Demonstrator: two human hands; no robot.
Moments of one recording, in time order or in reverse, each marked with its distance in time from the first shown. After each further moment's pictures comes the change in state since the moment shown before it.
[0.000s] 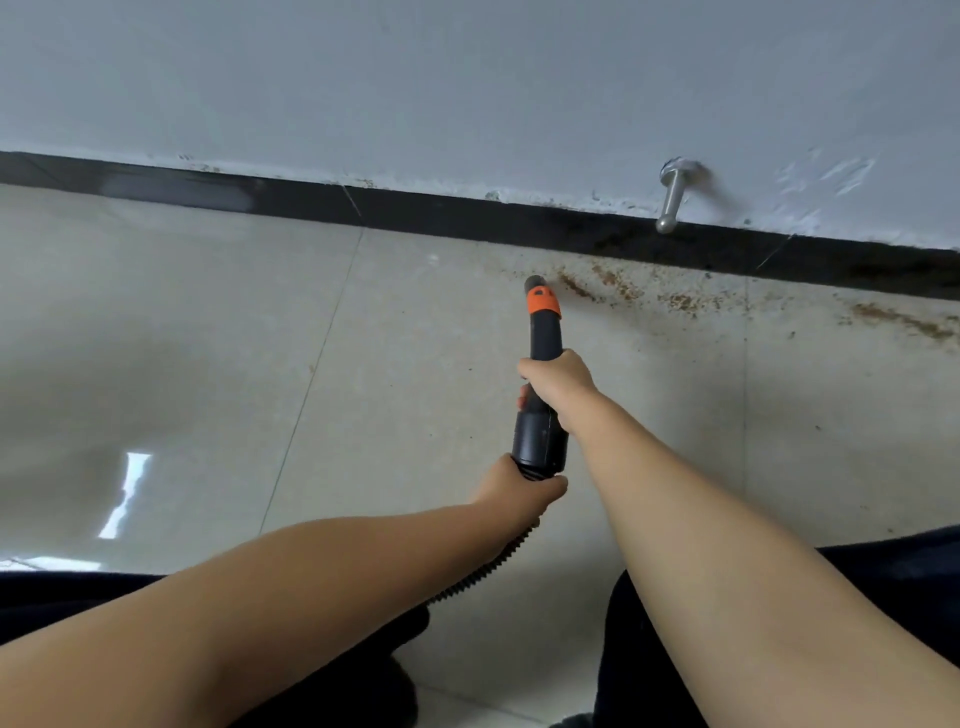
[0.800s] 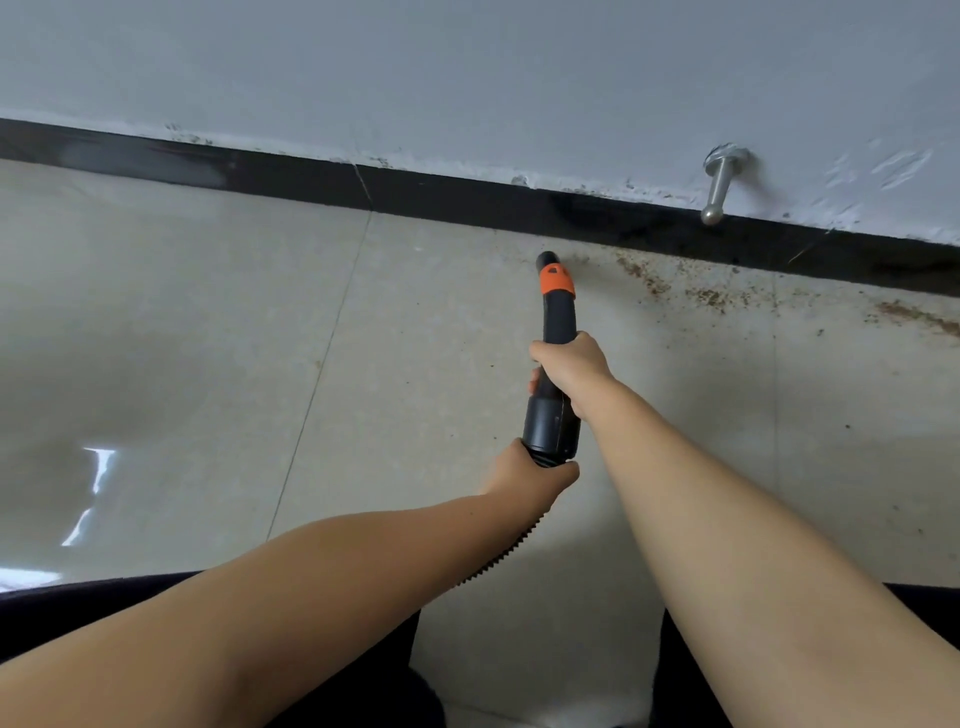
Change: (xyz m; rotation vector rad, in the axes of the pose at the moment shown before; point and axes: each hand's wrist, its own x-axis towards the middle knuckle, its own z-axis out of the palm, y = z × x) left_hand 0.023 -0.006 -0.030 -0.008 0.002 0.038; right_hand 0.021 -0.007 0.033 -0.001 0.074 -0.035
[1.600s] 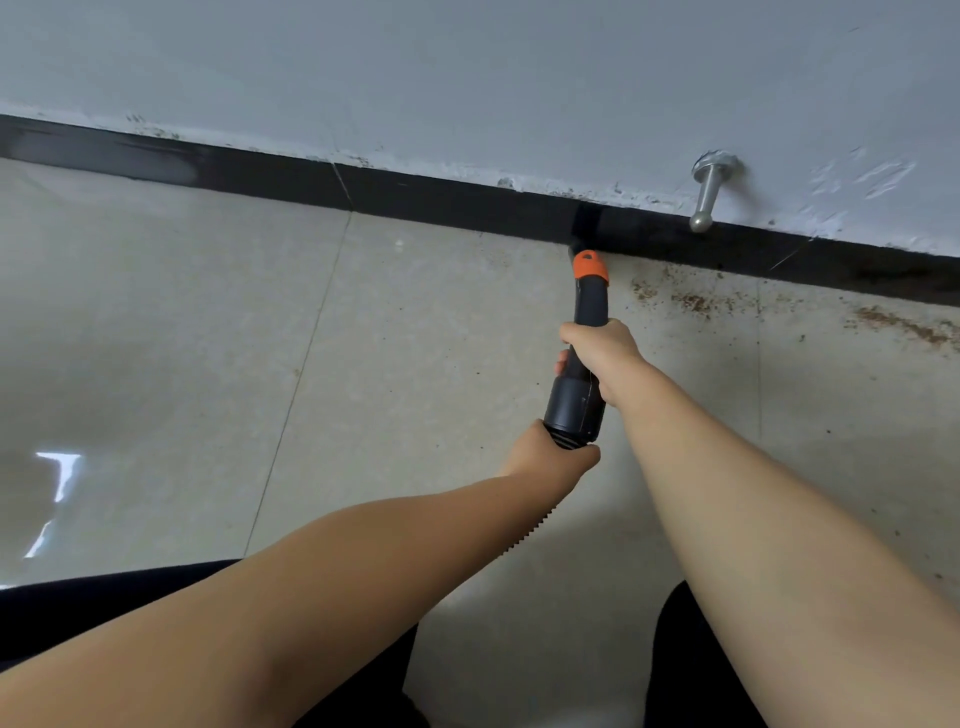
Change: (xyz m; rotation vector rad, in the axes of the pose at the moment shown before) left_hand 0.024 0.028 0.017 0.024 -0.047 0.046; right_hand 0.019 -0.020 -0.036 0.112 0.073 0.054
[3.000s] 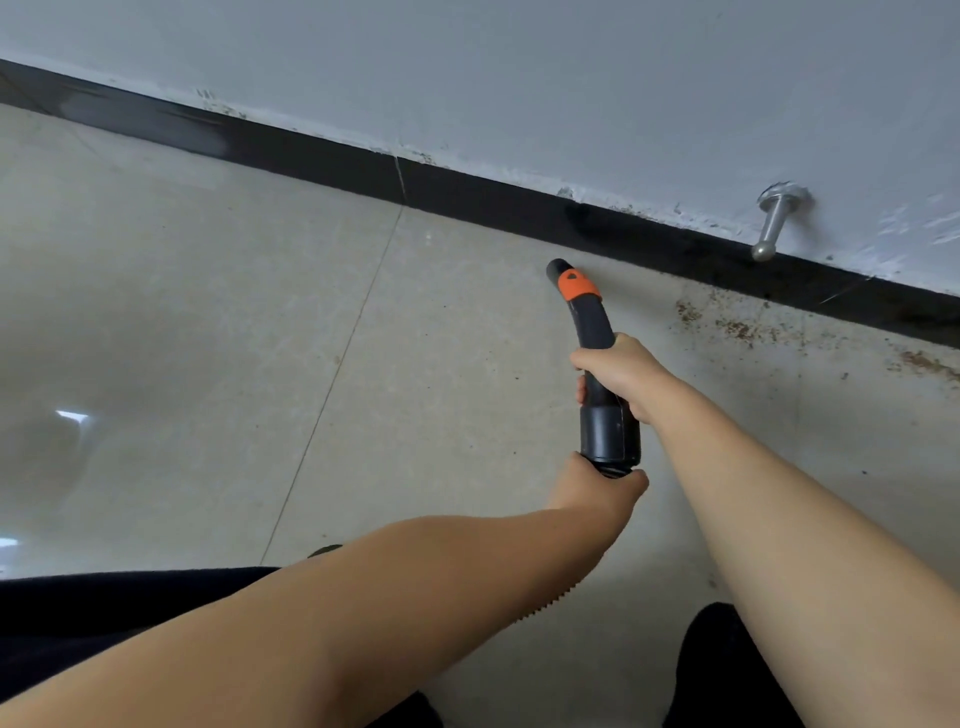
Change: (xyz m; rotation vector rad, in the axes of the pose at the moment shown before) left_hand -0.018 -0.003 0.014 -0.227 0.040 -0.133; right_hand -0.012 -0.004 0.022 -0.378 -0.177 -0.070
